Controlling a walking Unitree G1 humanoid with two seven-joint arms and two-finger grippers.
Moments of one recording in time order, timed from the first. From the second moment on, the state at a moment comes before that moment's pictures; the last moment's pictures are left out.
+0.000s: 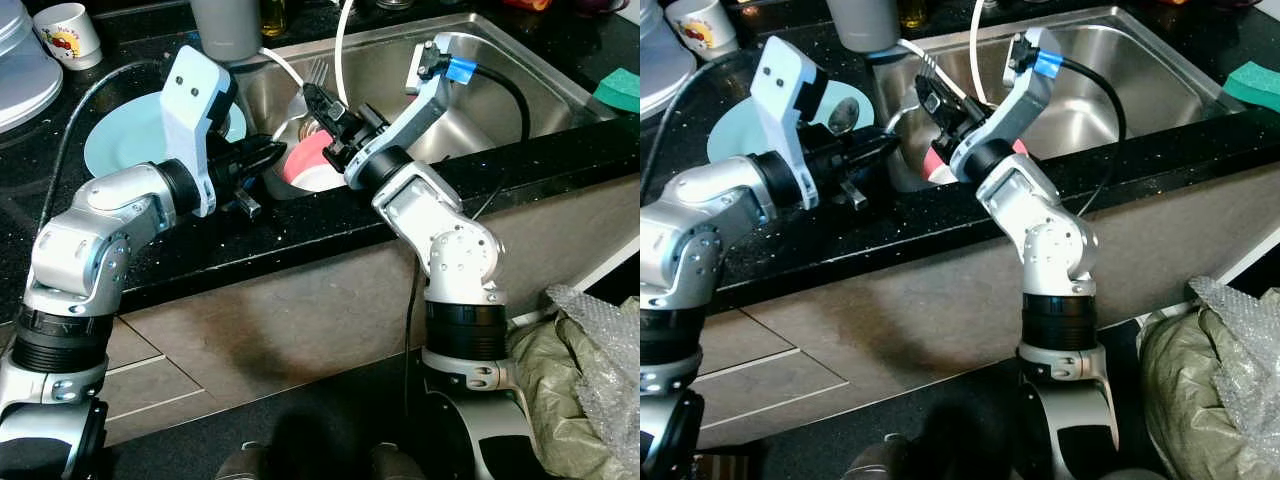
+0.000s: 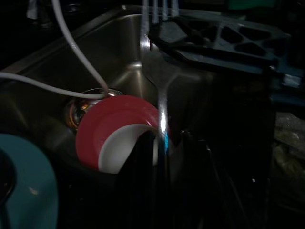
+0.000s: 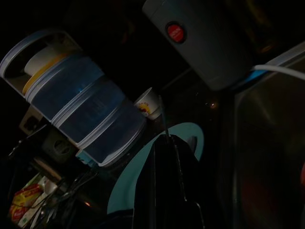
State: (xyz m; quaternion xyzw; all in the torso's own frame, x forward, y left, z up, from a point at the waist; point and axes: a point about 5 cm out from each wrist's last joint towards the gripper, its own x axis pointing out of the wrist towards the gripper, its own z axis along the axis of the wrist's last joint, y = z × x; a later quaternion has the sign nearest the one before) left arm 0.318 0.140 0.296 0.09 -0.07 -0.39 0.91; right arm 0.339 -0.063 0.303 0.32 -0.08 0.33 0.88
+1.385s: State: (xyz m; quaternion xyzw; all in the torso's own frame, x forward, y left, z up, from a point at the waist) left arm 0.332 0.146 0.292 0.12 -0.08 -0.36 0.92; right arm 0.381 -0.096 0.292 0.04 -0.23 0.20 0.95
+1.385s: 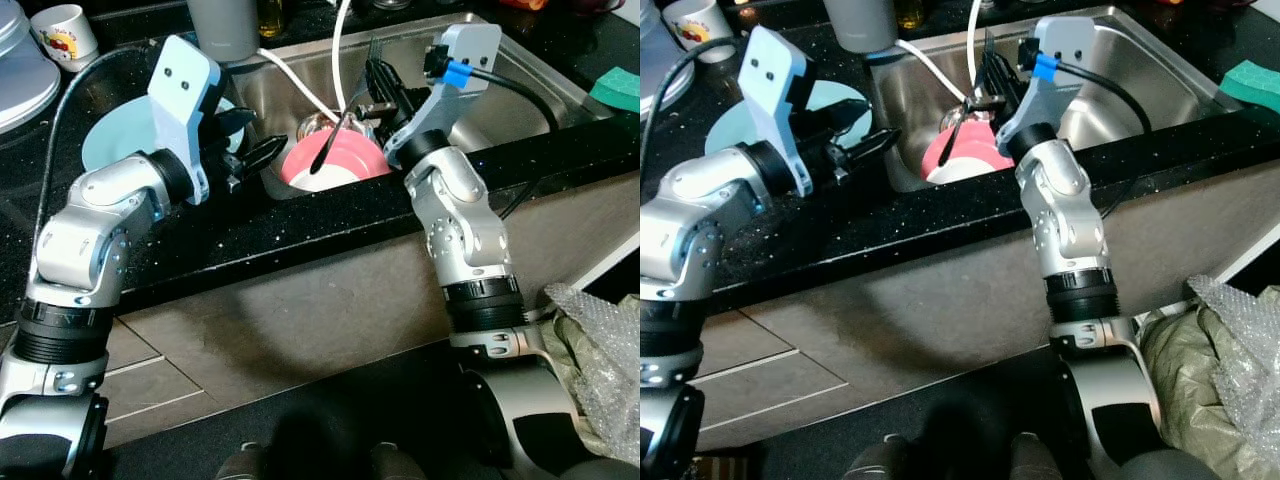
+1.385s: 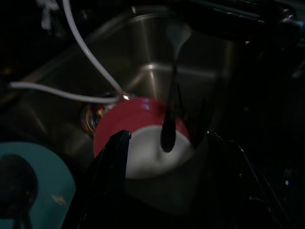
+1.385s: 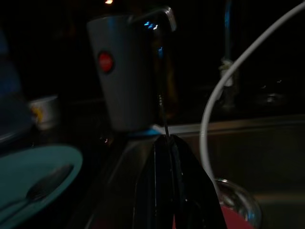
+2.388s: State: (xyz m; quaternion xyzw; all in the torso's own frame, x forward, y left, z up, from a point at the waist) left arm 0.355 0.127 0.258 0.17 0.00 -0.37 0.91; right arm 0.401 -0.074 0.252 -0.04 -0.14 0.26 0.96
